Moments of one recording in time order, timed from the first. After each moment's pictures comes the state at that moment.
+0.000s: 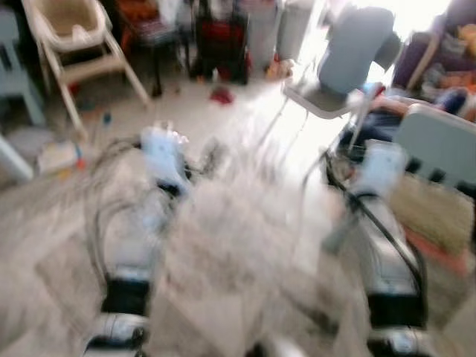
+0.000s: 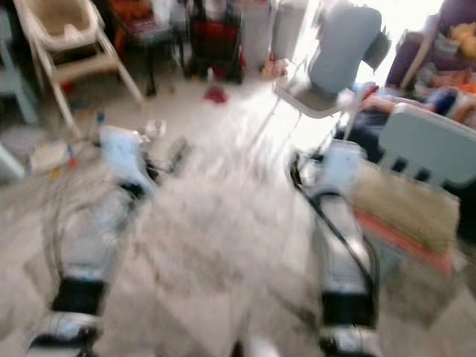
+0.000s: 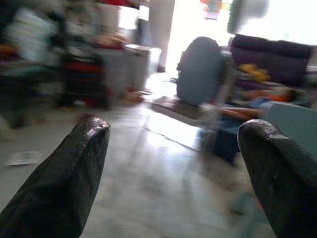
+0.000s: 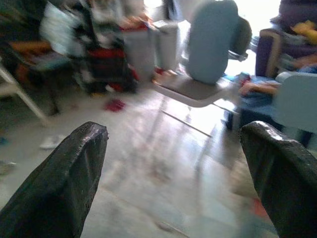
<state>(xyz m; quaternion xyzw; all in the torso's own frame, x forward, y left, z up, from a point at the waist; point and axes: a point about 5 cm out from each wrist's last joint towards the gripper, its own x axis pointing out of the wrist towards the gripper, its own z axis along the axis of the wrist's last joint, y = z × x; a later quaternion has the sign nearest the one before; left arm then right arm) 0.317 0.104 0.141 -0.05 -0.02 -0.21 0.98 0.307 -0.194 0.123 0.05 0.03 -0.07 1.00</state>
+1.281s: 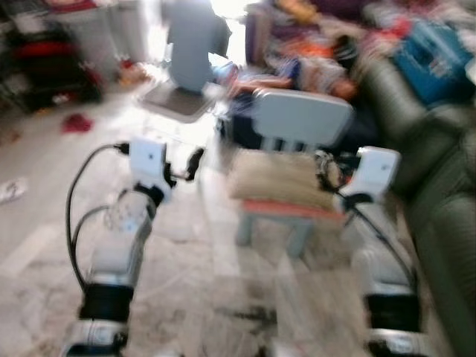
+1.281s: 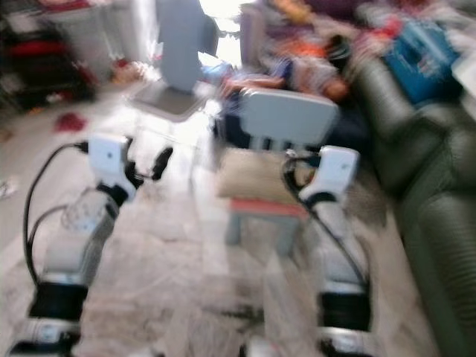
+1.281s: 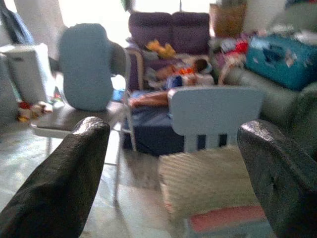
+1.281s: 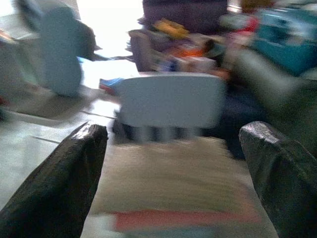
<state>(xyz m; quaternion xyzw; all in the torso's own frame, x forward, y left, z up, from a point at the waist) 0.313 0.141 0.136 0.02 -0.01 -0.15 0.99 0.303 -0.198 0.122 0.04 0.03 -0.06 1.00</state>
